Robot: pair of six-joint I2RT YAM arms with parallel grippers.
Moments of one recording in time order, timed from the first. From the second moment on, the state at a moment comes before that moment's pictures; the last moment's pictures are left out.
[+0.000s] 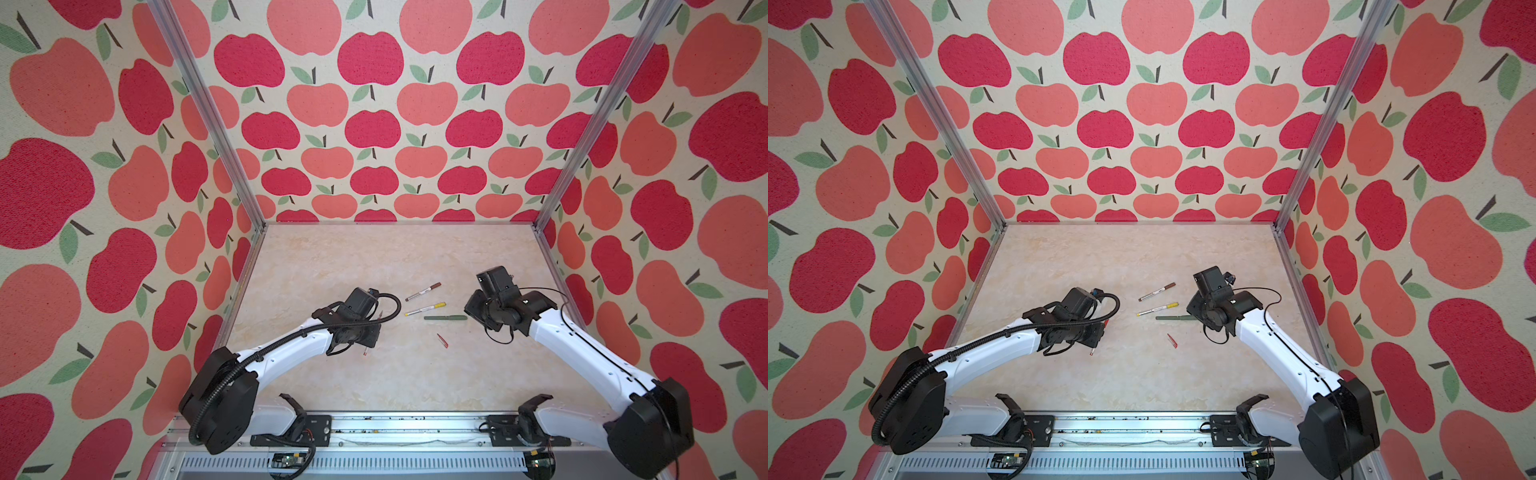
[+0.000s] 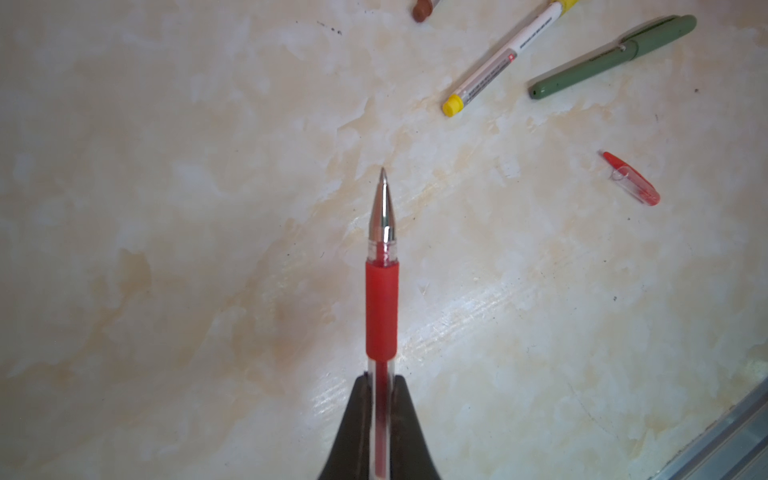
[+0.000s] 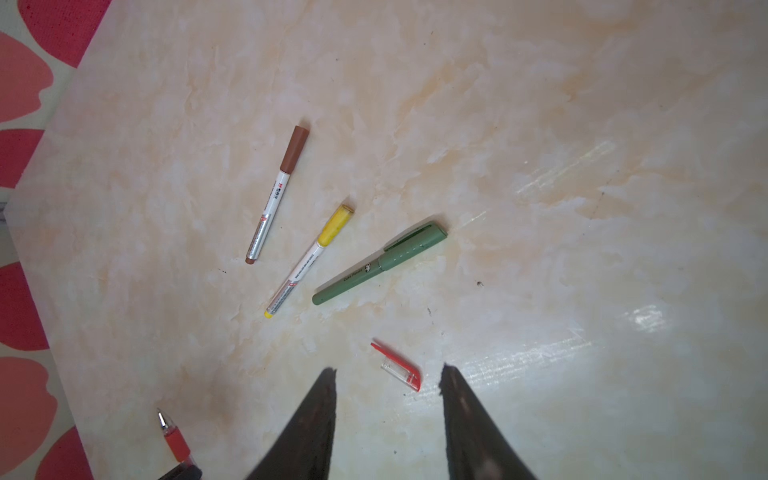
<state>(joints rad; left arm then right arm) -0.70 1.33 0.78 -0.50 0.08 -0.26 0.57 1.19 0.96 -0.82 0.12 1.13</state>
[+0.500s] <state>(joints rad) -0.73 1.19 0.76 -0.42 0.09 -0.24 0.84 1.36 1.00 -1.07 0.21 1.90</state>
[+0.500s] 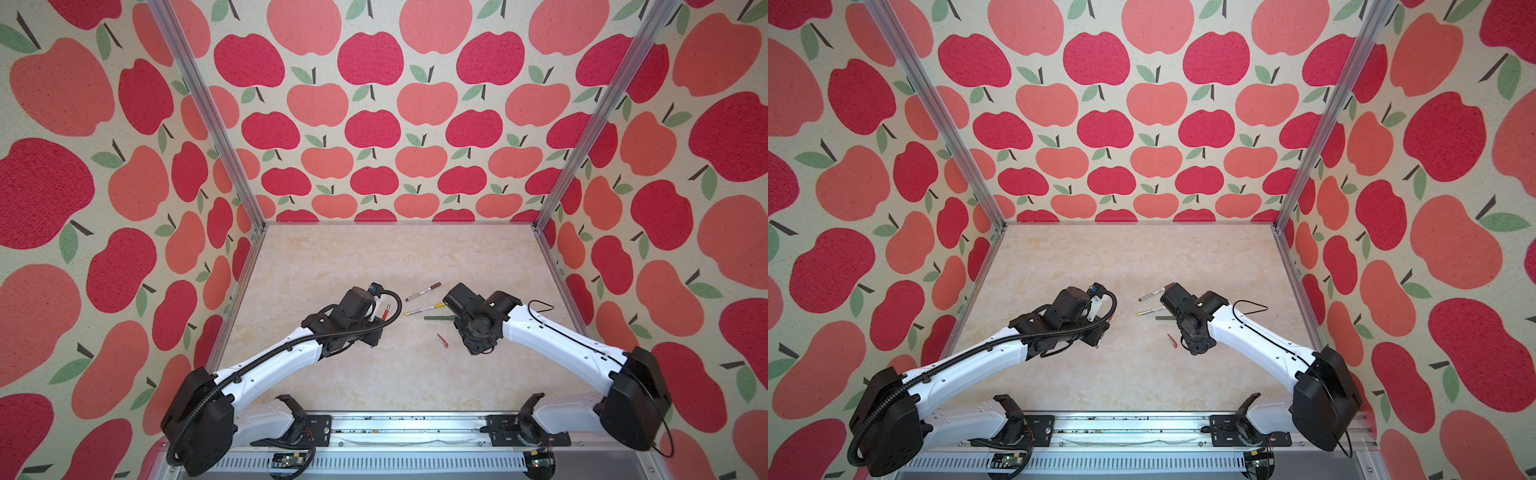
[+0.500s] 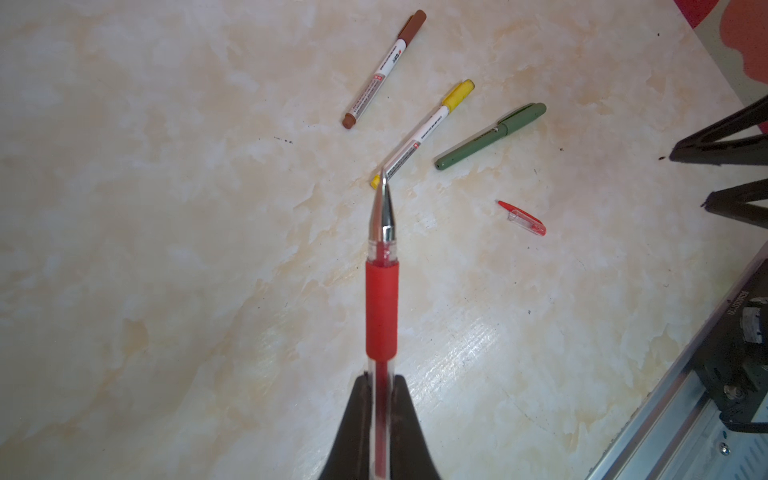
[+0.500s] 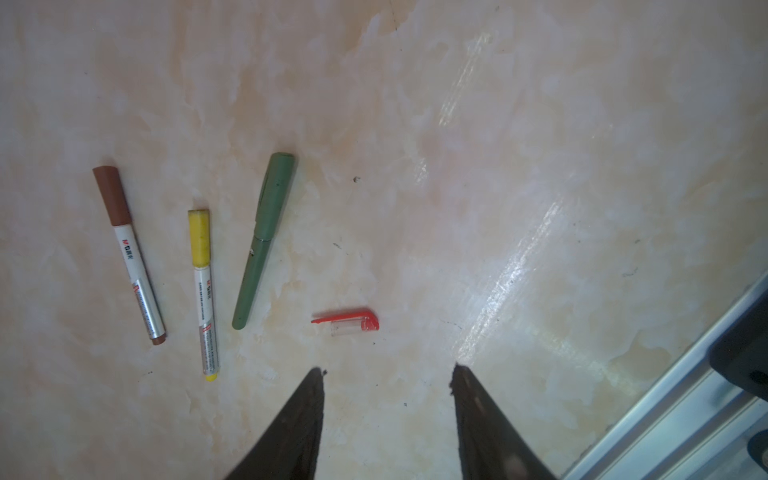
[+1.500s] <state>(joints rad) -0.74 1.16 0.74 -0.40 0.08 -0.24 0.80 1.61 0.95 -0.79 0.06 2.01</state>
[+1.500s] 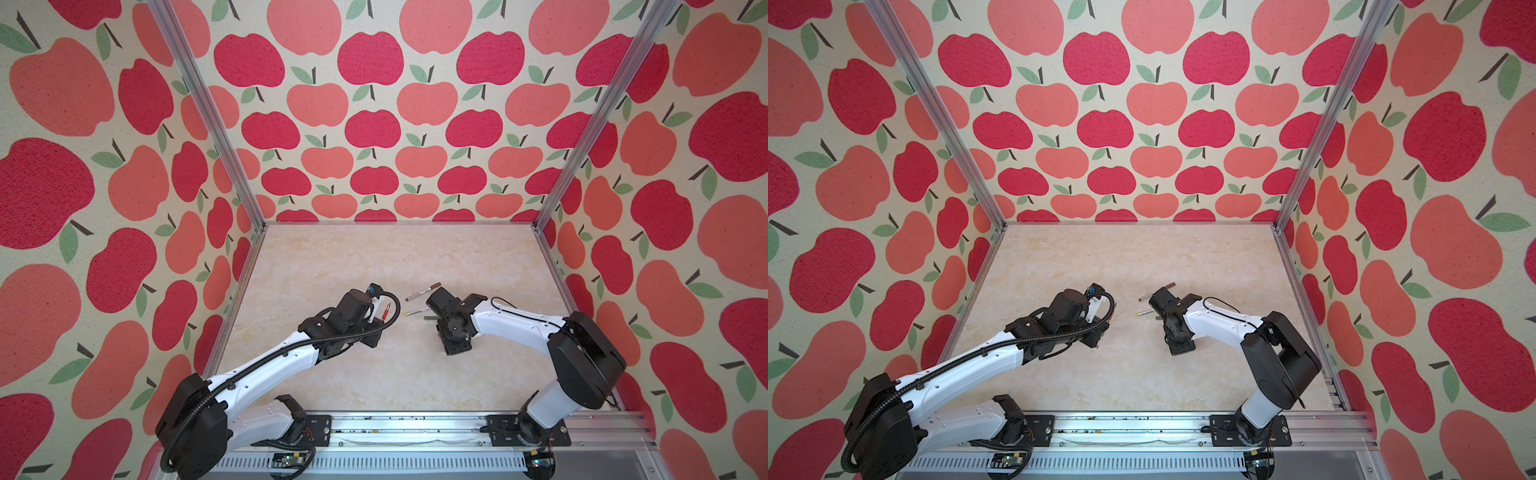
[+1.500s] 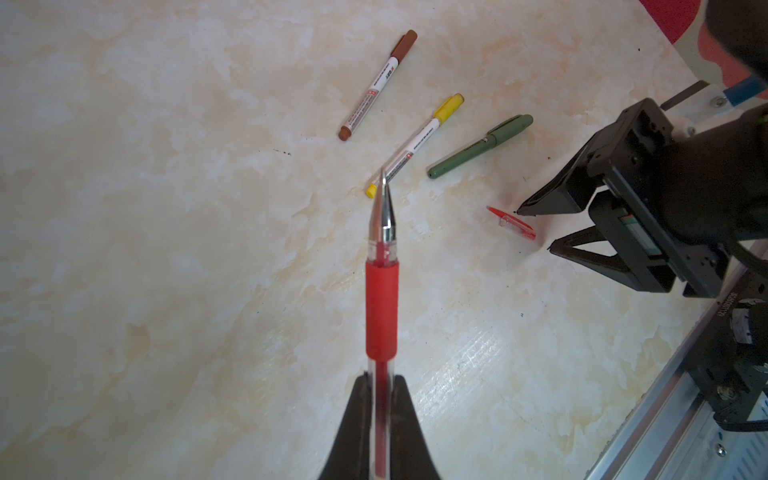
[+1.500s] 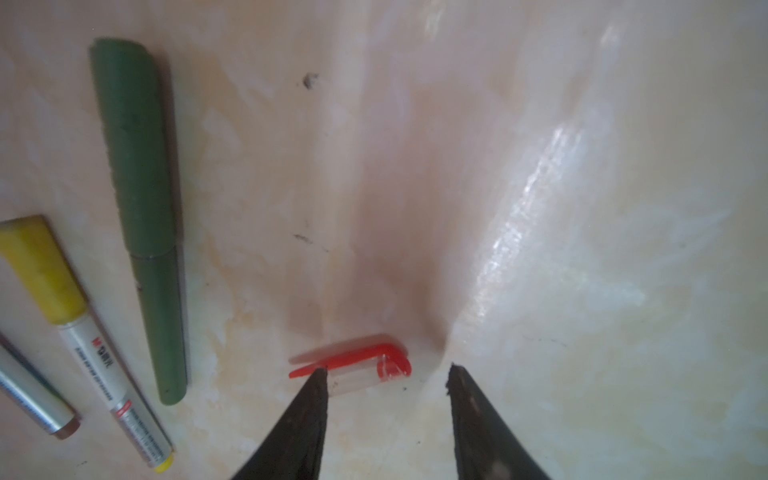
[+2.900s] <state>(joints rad) -0.74 1.16 0.73 -0.40 0.05 -0.24 0.79 1.74 1.04 -0.83 0.00 1.74</state>
